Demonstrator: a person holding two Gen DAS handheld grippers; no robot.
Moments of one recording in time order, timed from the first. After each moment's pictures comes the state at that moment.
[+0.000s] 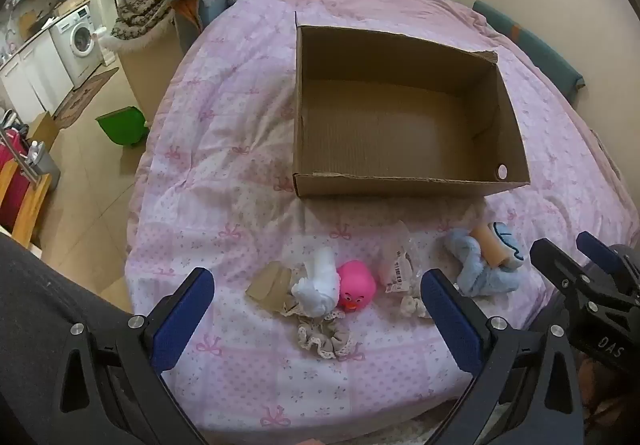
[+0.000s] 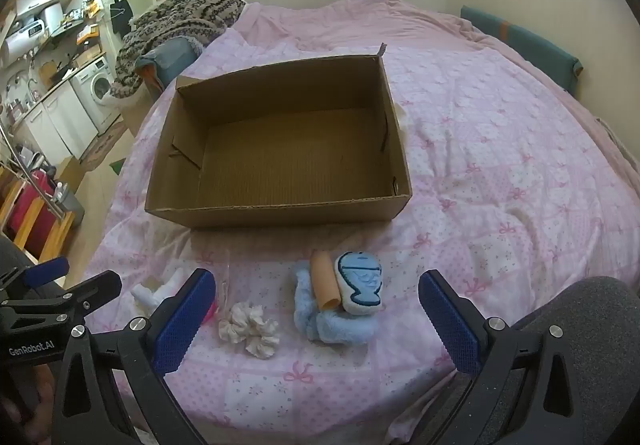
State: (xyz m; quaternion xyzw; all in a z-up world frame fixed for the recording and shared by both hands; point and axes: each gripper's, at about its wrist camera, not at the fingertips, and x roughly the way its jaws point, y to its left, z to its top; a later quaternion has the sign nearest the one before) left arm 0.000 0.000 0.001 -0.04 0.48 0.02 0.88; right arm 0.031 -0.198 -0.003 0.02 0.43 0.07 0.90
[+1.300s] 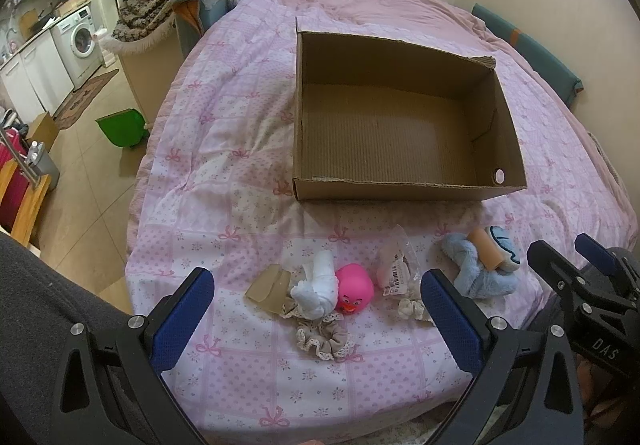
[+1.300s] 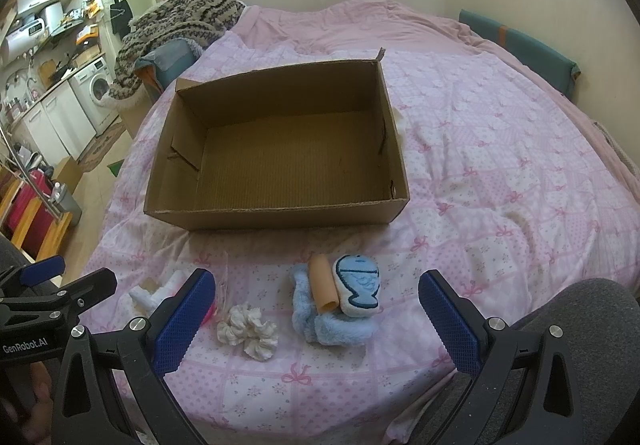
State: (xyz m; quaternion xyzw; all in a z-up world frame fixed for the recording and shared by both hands) left arm -0.001 0.000 0.004 -0.05 0.47 0.02 0.88; right arm 0.031 -0.199 -0.002 0.02 0.42 0.07 0.90
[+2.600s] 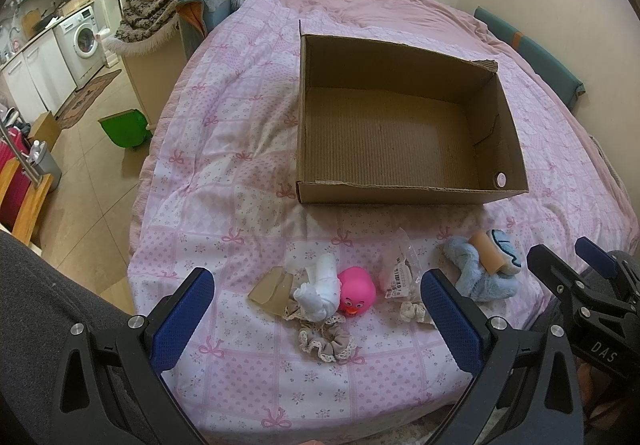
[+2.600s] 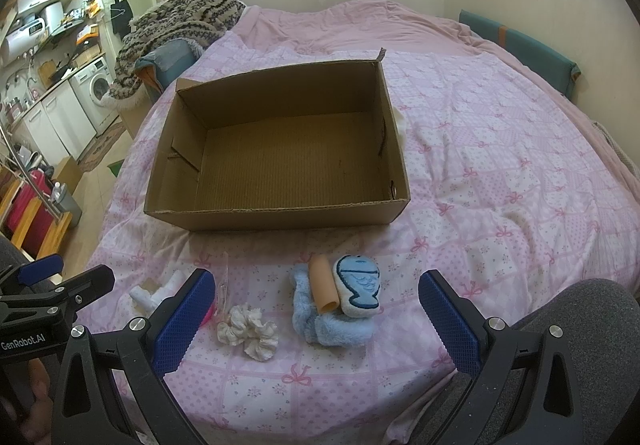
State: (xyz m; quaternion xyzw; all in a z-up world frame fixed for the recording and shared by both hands) left arm -0.002 0.002 0.006 -0.05 0.47 0.02 0.88; right arm 0.030 -0.198 -0.002 0.02 0.42 0.07 0.90
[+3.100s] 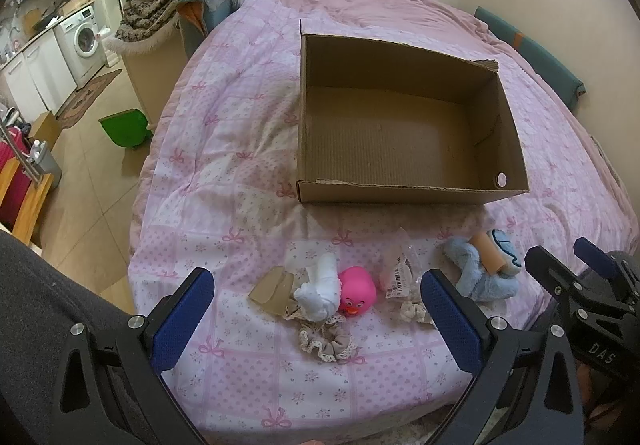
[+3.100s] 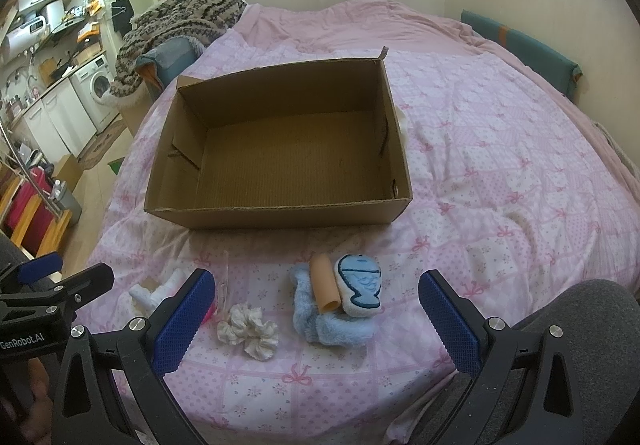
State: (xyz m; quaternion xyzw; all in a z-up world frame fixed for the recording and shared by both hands) left arm -0.001 0.005 0.005 -0.05 0.47 0.02 0.88; right arm 0.030 -0.198 -0.002 0.02 0.42 0.07 0.90
